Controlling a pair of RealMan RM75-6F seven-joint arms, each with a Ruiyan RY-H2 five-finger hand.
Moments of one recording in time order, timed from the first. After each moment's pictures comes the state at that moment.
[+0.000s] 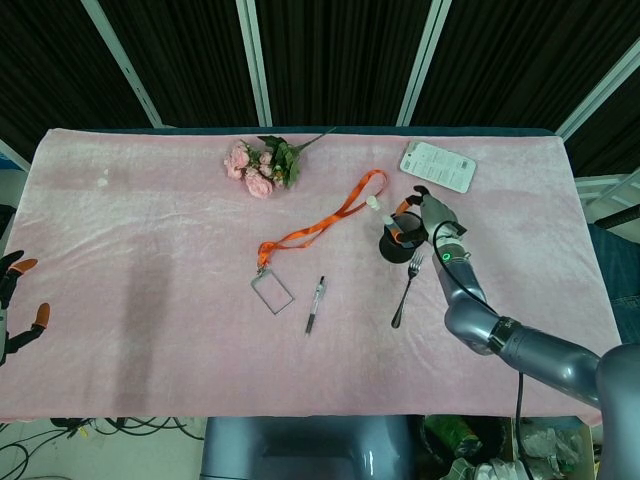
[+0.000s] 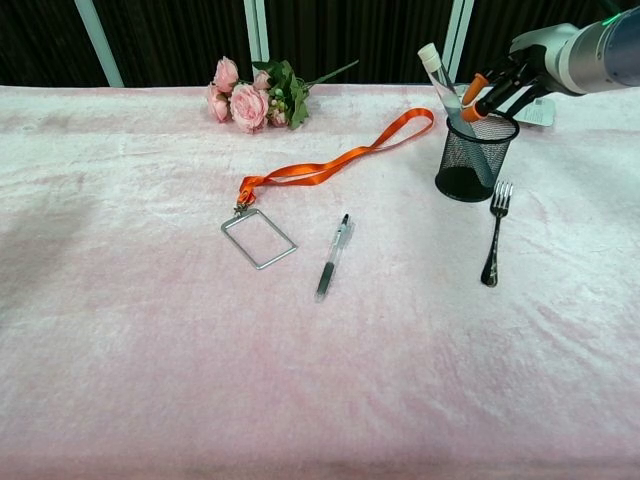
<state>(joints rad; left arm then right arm) -0.12 -1.17 -0.12 -1.54 1.44 1.55 -0.04 1.08 -1.42 0.27 -1.28 -0.12 0.69 -0.19</state>
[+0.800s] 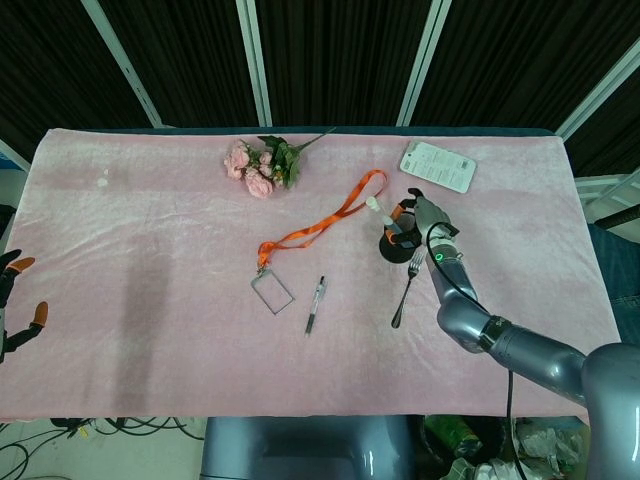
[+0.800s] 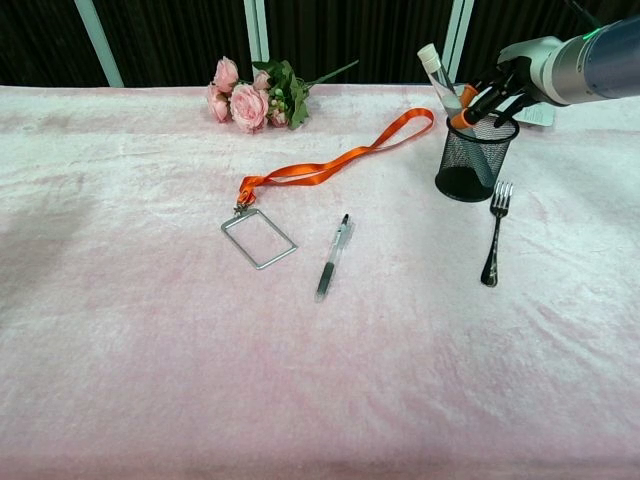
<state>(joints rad) -0.12 -1.17 -0.13 -1.53 1.43 1.55 -0.05 1.08 -1.47 0.29 -1.22 -0.11 0.67 -0.20</state>
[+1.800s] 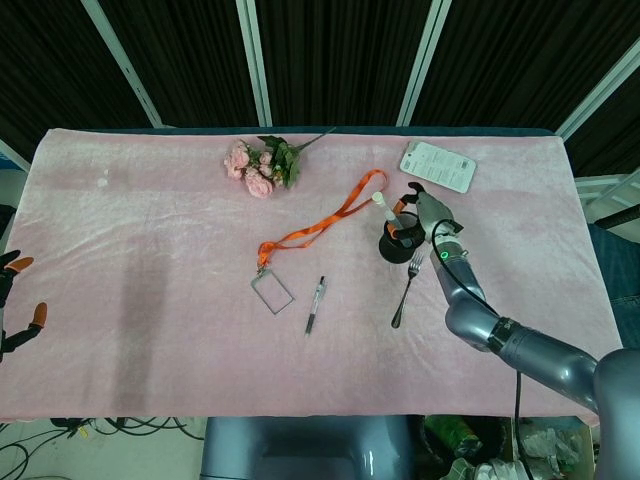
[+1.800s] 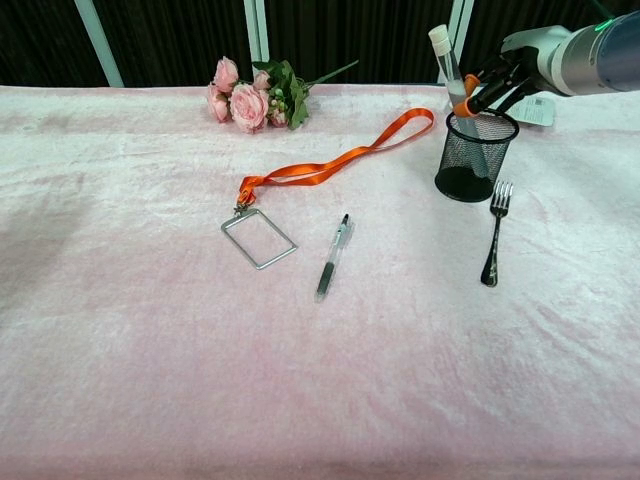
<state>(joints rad) -0.12 -1.15 -0.13 -1.55 1.42 1.52 -0.06 1.04 -1.45 0.32 -1.22 -0.26 0.64 -0.16</state>
